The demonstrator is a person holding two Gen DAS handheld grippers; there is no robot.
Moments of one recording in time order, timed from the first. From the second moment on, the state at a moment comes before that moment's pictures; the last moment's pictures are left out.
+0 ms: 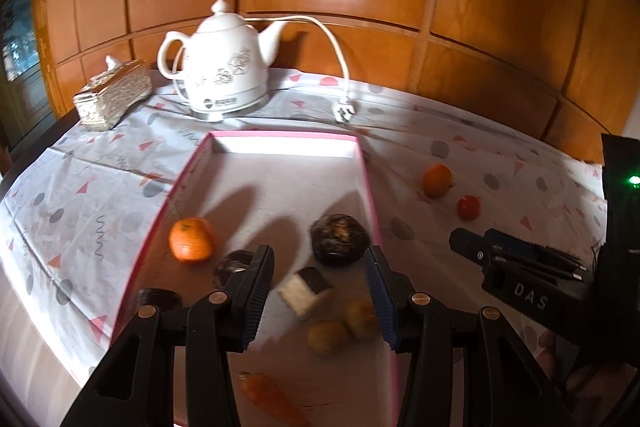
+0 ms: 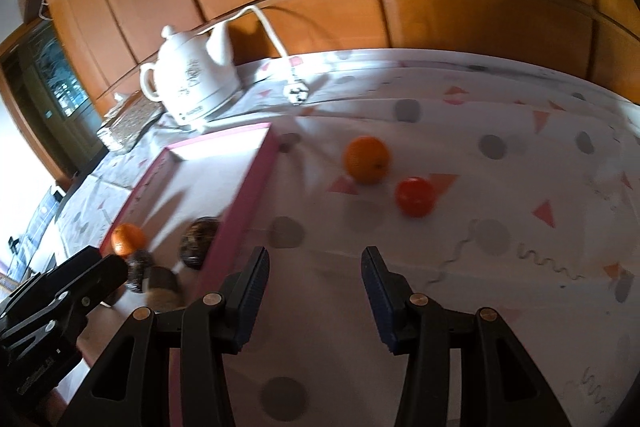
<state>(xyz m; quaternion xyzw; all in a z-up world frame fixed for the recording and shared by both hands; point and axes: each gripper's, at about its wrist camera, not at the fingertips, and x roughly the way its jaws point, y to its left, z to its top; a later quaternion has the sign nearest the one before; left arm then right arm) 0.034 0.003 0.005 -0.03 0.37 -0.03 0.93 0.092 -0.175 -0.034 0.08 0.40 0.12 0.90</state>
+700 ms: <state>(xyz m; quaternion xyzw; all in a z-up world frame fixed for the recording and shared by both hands) 0.071 -0.038 0.003 -0.01 0.38 -0.07 0.92 0.150 -0.207 -0.056 0.03 0.42 0.07 0.91</state>
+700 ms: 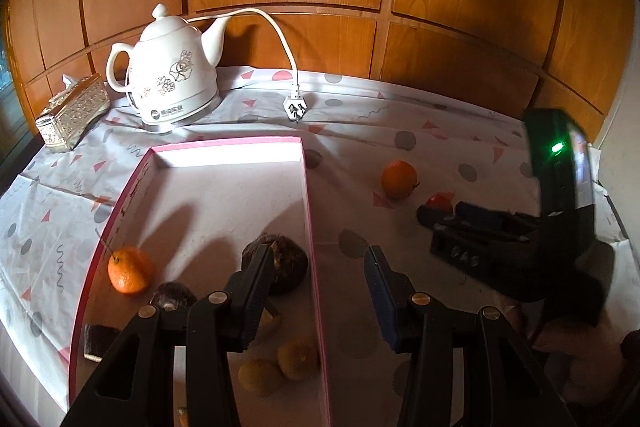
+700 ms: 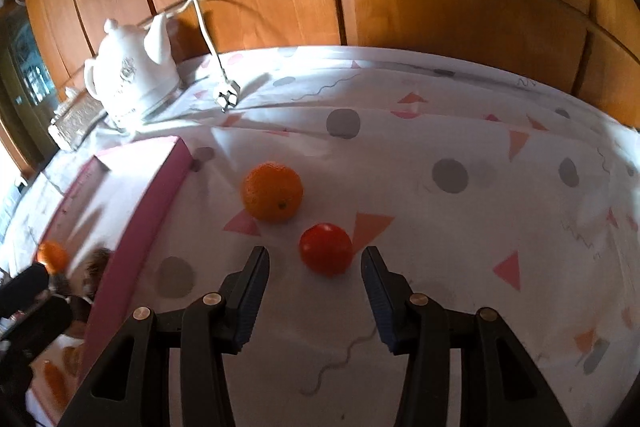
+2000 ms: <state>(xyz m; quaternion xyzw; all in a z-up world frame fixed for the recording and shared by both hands) 0.204 -0.141 -0.051 0.01 0.46 -0.10 0.88 0.129 -0.257 -0.067 0.05 0.42 0.02 0.91</state>
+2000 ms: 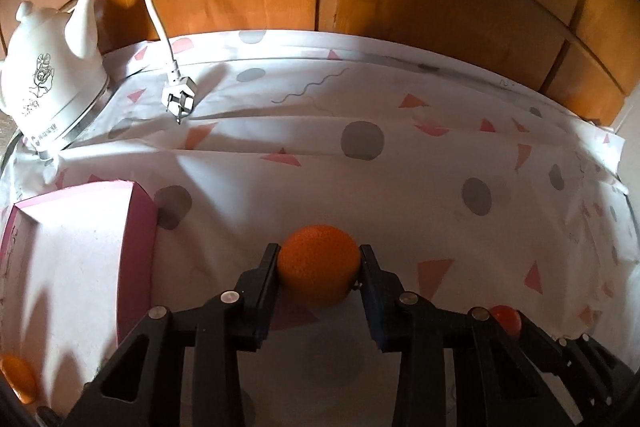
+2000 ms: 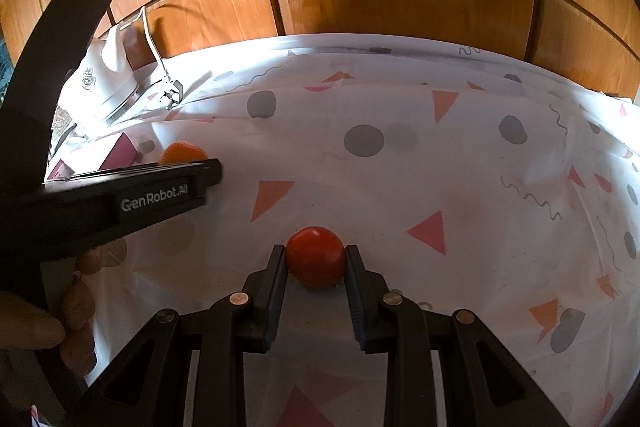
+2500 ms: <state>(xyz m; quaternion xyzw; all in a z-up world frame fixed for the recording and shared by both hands) 0.143 -0.129 -0.051 0.01 0.44 -0.10 0.89 0.115 -0.243 -0.066 0.03 0.42 0.02 0.91</state>
